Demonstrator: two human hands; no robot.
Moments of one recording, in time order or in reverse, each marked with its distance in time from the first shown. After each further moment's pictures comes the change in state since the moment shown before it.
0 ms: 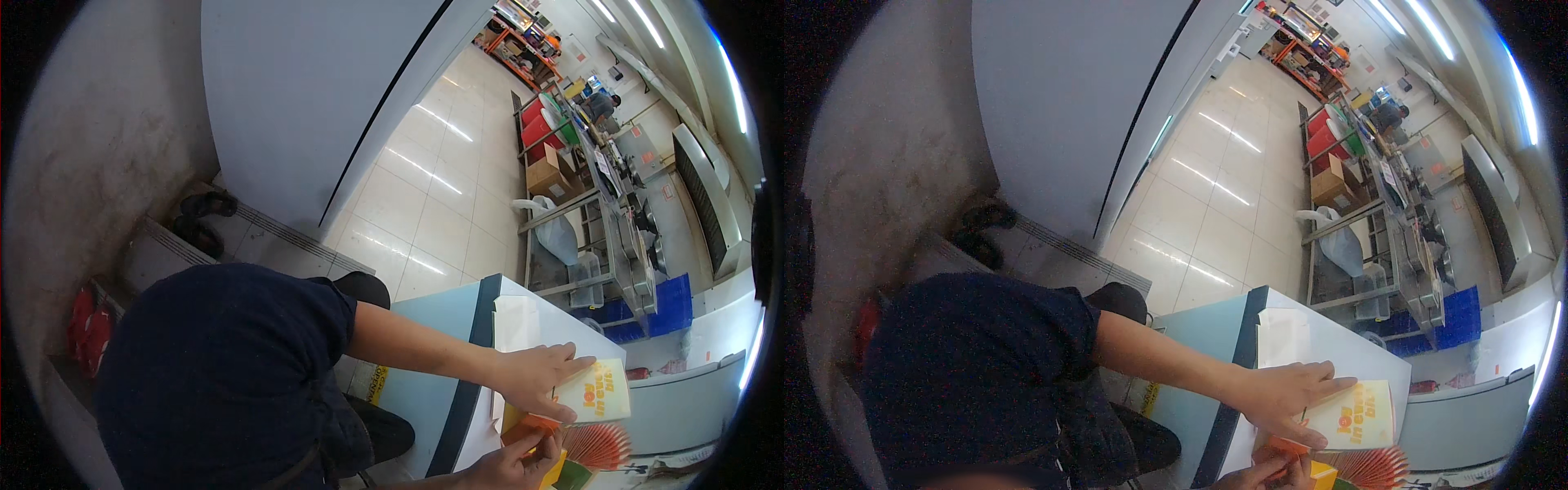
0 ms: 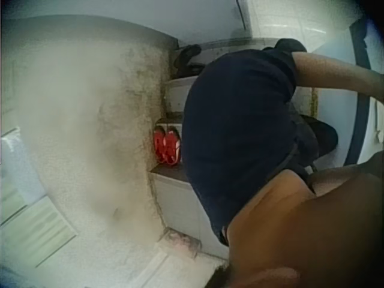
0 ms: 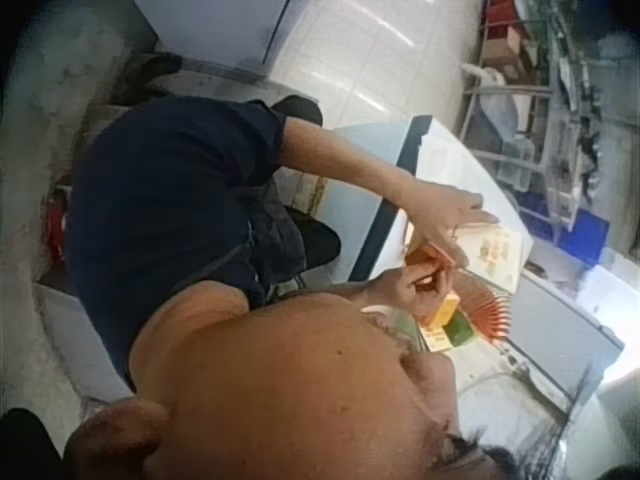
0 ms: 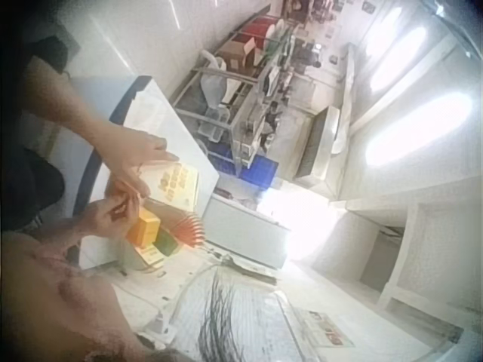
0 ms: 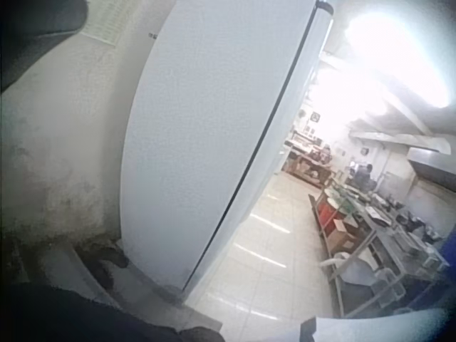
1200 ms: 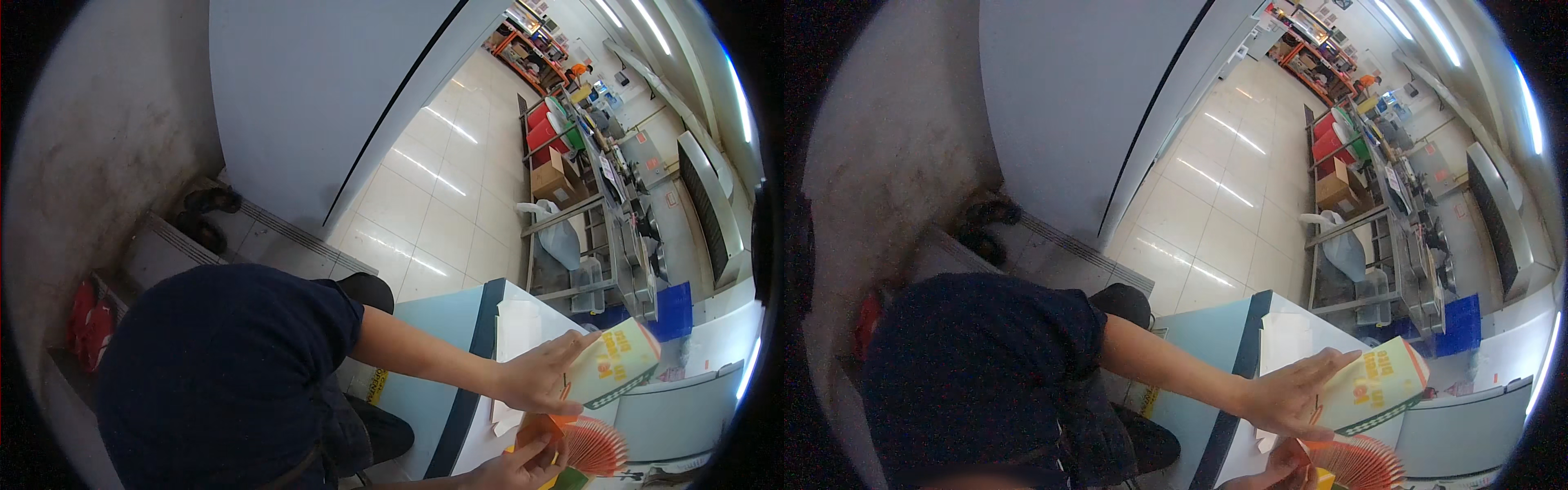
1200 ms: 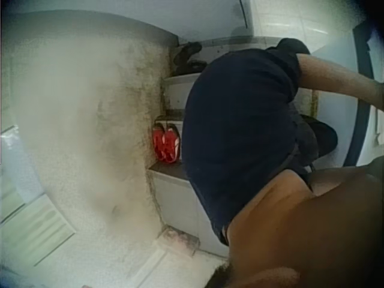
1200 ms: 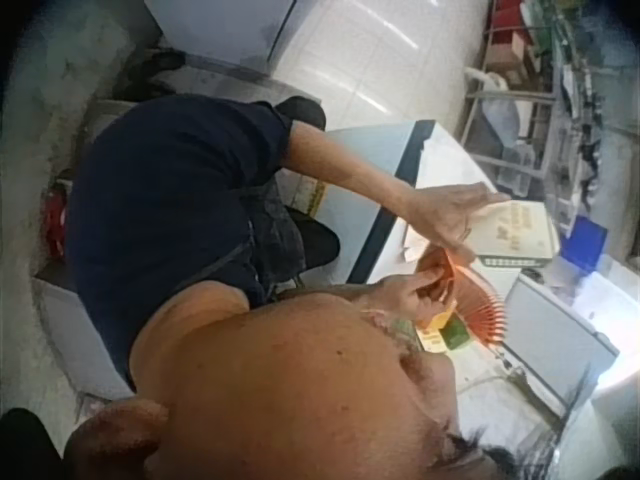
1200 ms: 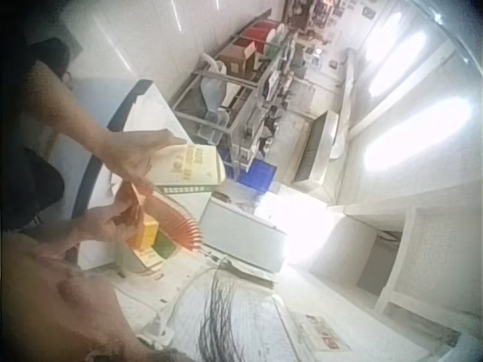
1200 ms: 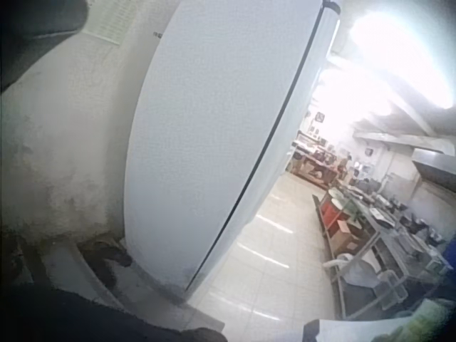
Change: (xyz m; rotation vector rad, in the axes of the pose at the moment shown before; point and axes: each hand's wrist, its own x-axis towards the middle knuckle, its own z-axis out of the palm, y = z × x) left_hand 0.010 -0.020 0.027 -0.055 0.488 0.233; right_hand 0.003 -0.014 0.002 0.046 0.122 0.245
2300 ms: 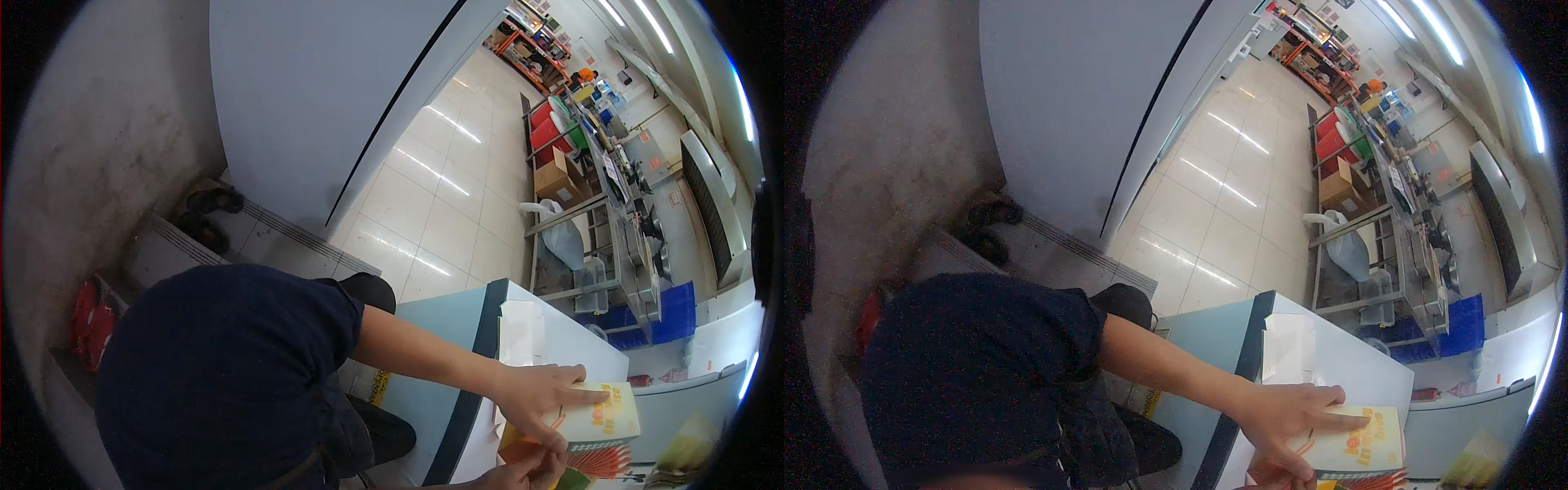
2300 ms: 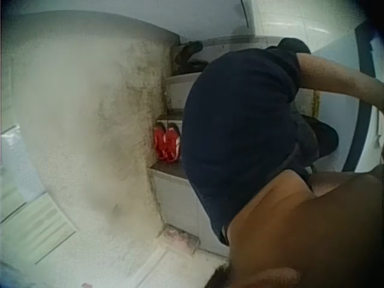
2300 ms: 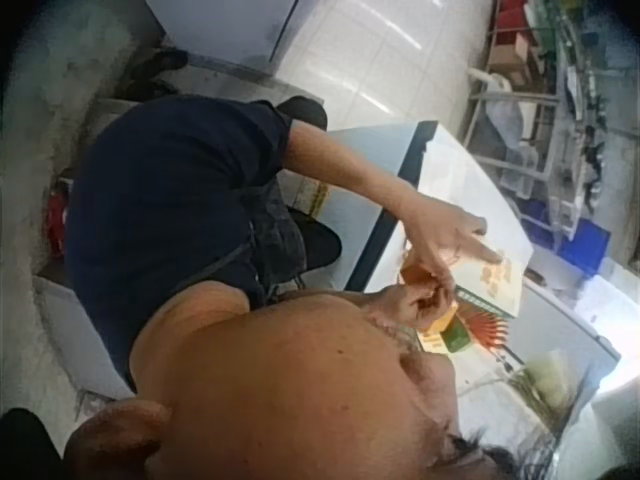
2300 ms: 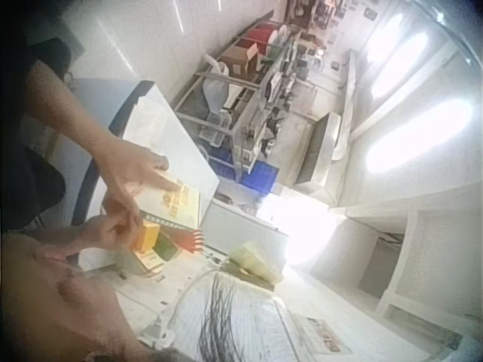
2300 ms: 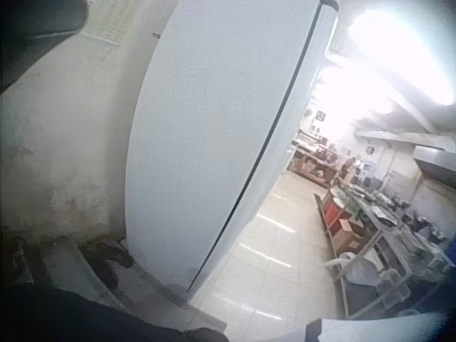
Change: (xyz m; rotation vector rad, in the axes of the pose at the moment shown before) left_hand 0.004 0.019 -0.024 -0.091 -0.592 -0.071; right_hand 0.007 0.027 -0.018 0.013 -0.090 -0.141
